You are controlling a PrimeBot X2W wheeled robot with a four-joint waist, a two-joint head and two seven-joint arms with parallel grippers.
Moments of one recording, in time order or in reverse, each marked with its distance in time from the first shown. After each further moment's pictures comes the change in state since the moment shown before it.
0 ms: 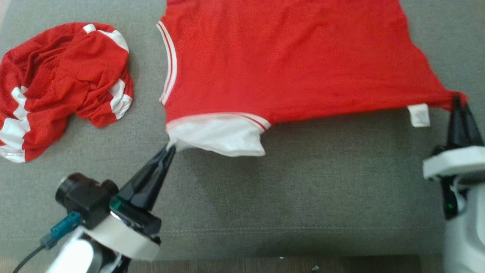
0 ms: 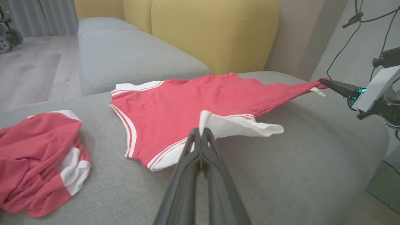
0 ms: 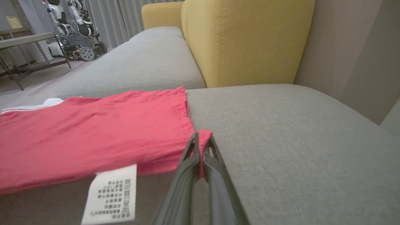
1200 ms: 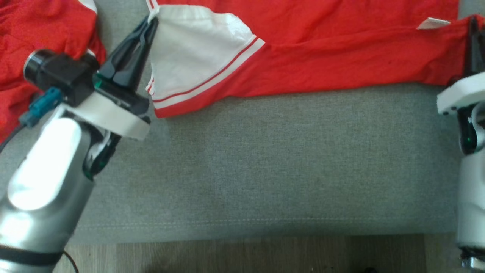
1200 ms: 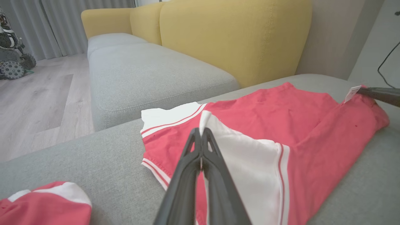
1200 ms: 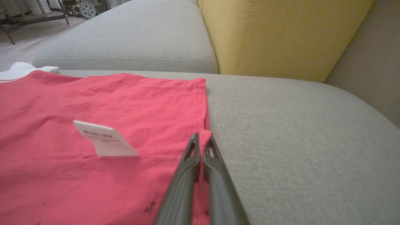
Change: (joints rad) left arm -0.553 -0.037 -0.071 0.307 -0.012 -0.002 -0.032; right arm -0.228 -0.069 0.060 -0.062 -0.043 0.000 0.193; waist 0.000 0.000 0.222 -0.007
